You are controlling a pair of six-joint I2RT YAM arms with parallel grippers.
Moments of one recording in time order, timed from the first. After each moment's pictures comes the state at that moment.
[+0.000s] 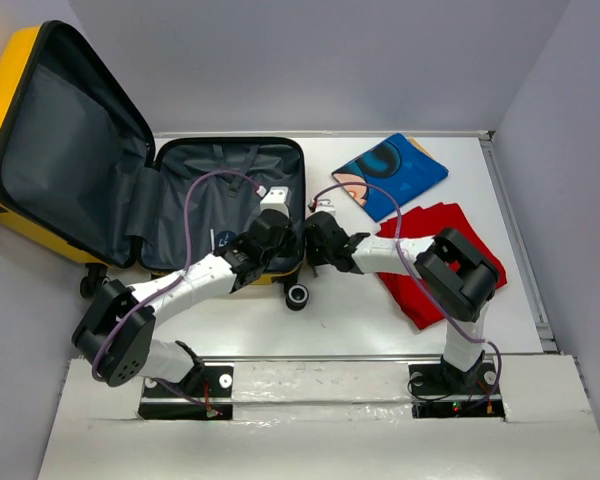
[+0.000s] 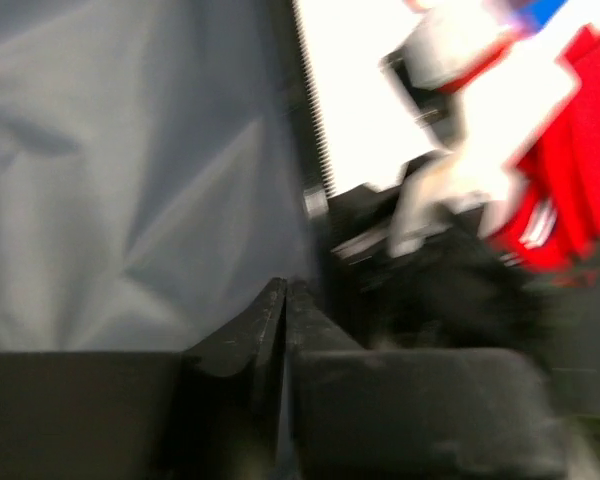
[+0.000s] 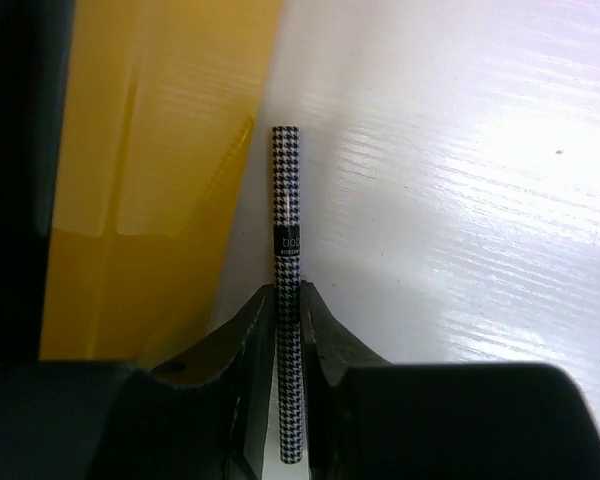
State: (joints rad) left arm -0.75 1.38 0.82 0.02 -0.28 -0.52; right arm 0.82 1.90 1.10 -0.02 0.23 0.54
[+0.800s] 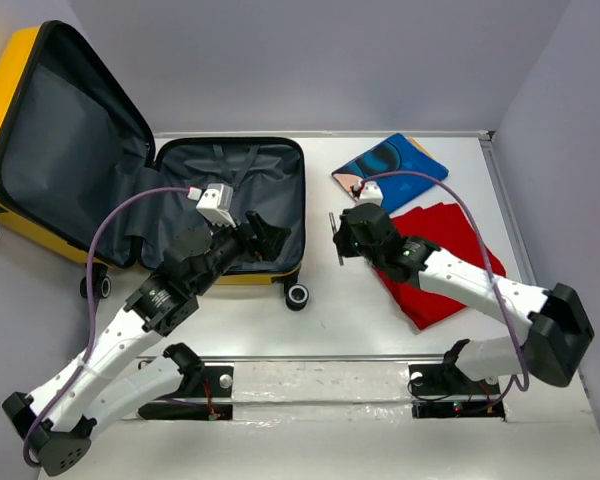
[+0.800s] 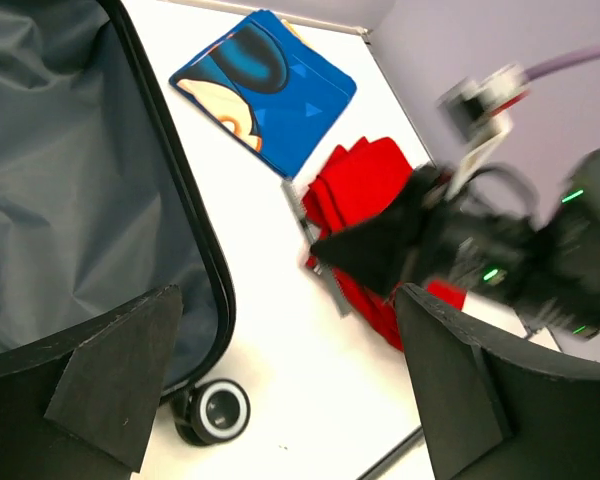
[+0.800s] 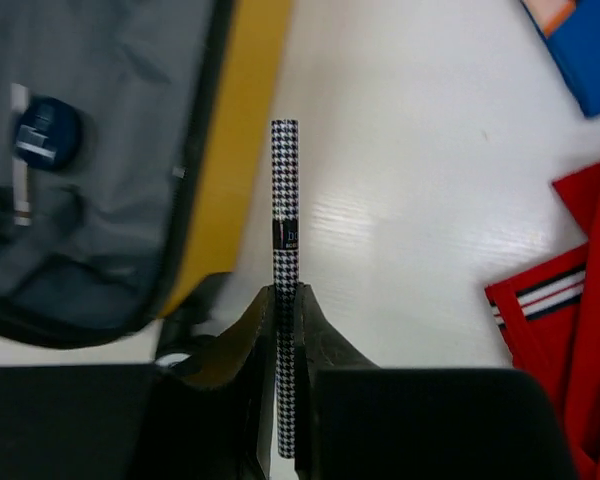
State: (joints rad) left arm -0.72 0.77 0.80 -0.17 -0.12 -0.56; right arm 0.83 1.39 0.94 -0.24 0.37 0.58
